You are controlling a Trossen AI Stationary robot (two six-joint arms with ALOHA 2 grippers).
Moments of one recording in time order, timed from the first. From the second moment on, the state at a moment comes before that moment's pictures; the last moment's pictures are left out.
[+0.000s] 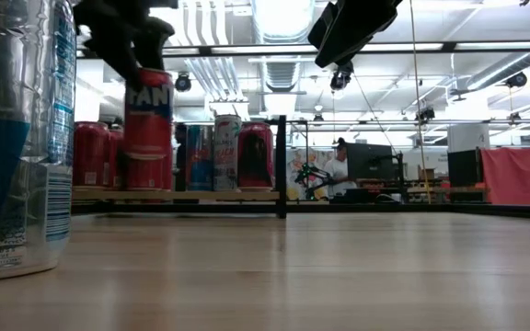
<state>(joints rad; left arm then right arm) -0.05 1.28 1.22 -1.10 -0.38 0.22 0.17 1.57 1.30 -0.62 -0.08 -0.02</state>
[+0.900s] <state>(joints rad) 0.40 1.26 1.05 -0.82 -0.17 0.43 0.17 1.57 1.30 -0.60 -0.08 -0.03</state>
